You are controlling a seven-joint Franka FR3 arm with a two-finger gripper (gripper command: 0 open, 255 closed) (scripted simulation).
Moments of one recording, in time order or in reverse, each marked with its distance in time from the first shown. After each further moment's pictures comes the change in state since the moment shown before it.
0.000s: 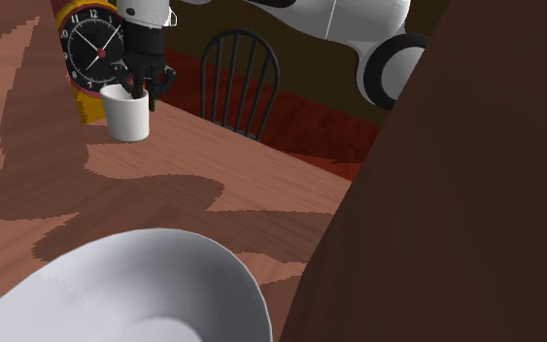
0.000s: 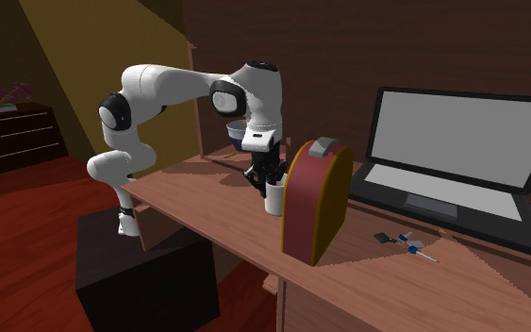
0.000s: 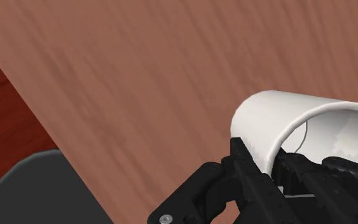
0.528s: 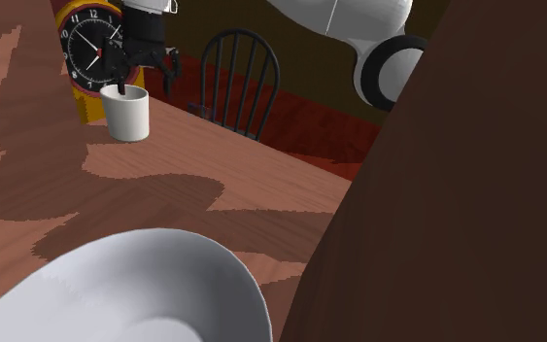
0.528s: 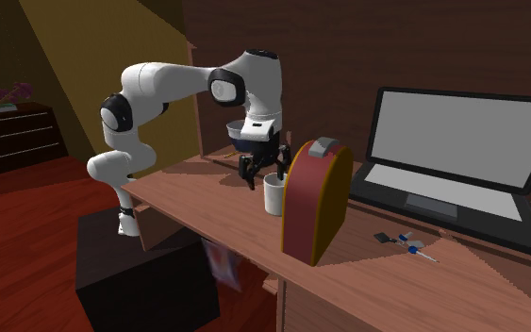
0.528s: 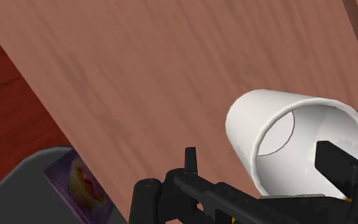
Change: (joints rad) arm 0.011 0.015 0.001 0.087 -0.005 -0.072 0.005
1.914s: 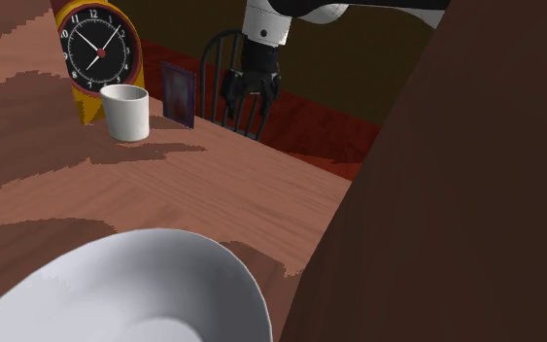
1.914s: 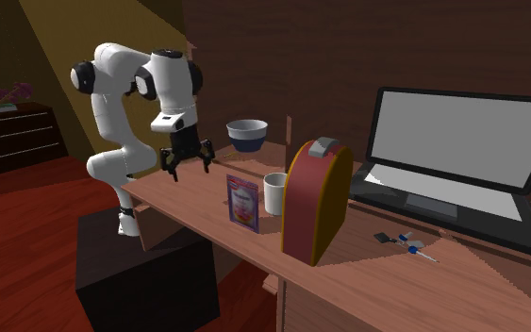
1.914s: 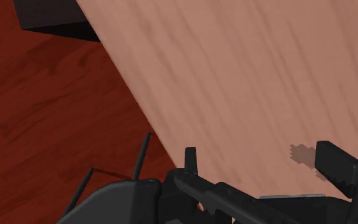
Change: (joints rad) arm -0.164 -0.790 -0.125 -0.951 0.197 0.198 -0.312
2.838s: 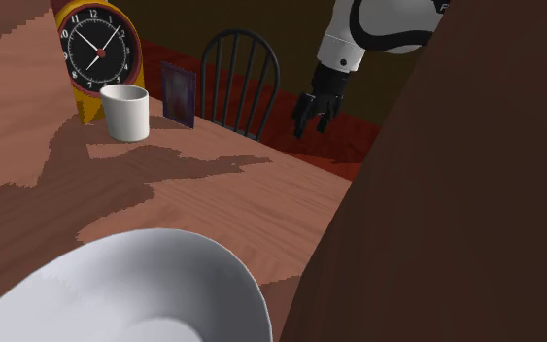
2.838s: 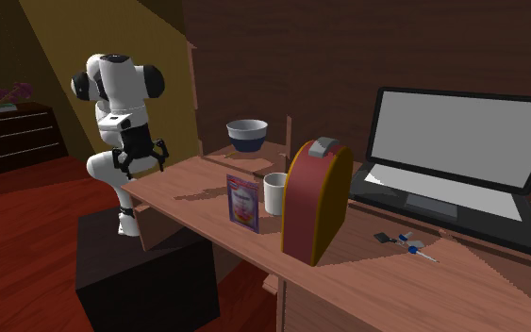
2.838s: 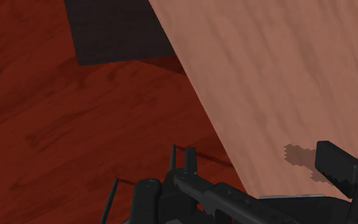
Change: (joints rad) arm -0.031 -0.433 -0.164 -0.367 -0.046 -0.059 -0.201
